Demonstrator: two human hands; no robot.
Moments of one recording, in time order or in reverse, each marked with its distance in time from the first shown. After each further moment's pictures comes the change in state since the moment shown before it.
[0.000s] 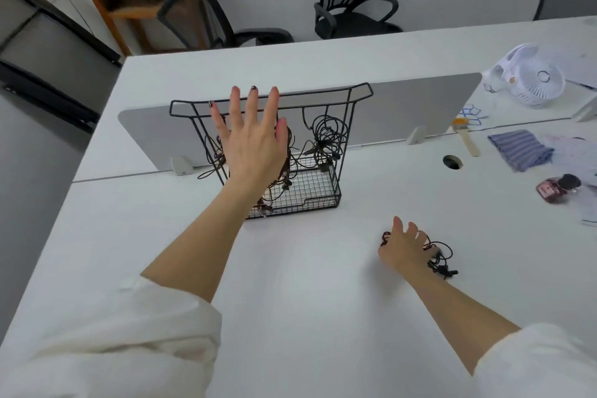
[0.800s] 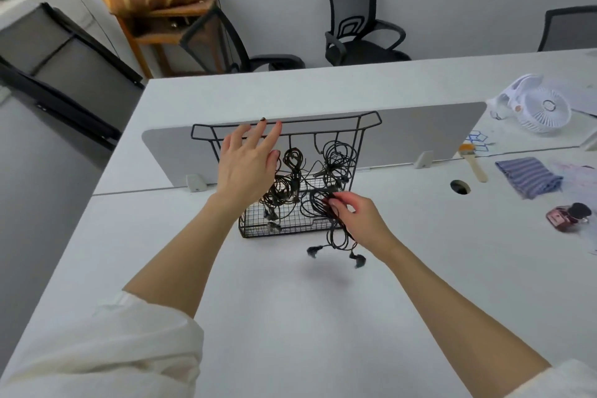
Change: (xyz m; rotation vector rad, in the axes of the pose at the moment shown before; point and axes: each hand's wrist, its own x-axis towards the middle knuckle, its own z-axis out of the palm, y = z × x) left_hand 0.003 -0.036 -0.019 -0.016 -0.120 0.152; right_hand -0.060 -0.104 -0.079 0.876 -0.033 -0.664
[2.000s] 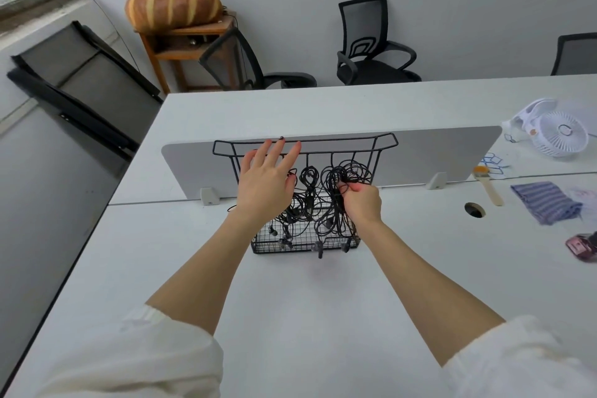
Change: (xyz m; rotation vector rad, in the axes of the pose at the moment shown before) left_hand 0.003 -0.003 0.002 0.003 -0.077 0.001; right_hand 0.057 -0.030 0.021 0.025 0.332 0.253
